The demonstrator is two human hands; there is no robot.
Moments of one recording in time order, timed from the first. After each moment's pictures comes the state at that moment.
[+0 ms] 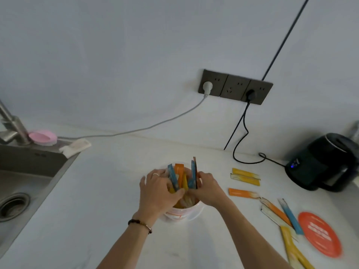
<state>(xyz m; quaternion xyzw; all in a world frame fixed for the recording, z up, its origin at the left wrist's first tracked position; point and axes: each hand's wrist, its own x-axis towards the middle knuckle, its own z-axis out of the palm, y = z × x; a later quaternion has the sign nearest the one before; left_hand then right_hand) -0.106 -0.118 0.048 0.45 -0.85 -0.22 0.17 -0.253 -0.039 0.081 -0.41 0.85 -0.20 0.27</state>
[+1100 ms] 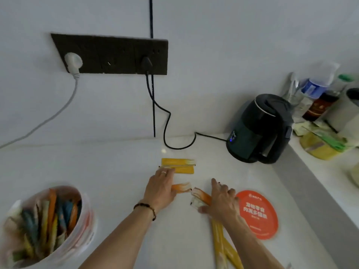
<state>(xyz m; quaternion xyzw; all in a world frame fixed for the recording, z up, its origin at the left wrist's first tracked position) -0.401 -0.029 -0.026 0.25 -0.95 -0.18 -0.01 -0.510 0.139 -0.017 -0.27 0.94 -0.01 0.20</state>
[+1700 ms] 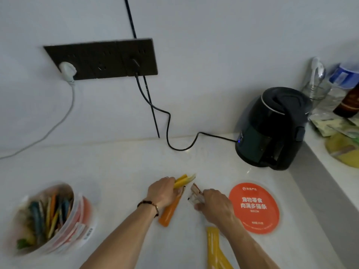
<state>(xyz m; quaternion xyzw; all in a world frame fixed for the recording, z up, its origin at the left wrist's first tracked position) -0.434 -0.016 -0.033 0.36 -0.91 -0.19 -0.11 -0.541 0.131 -0.032 -0.39 0.88 -0.07 0.26</state>
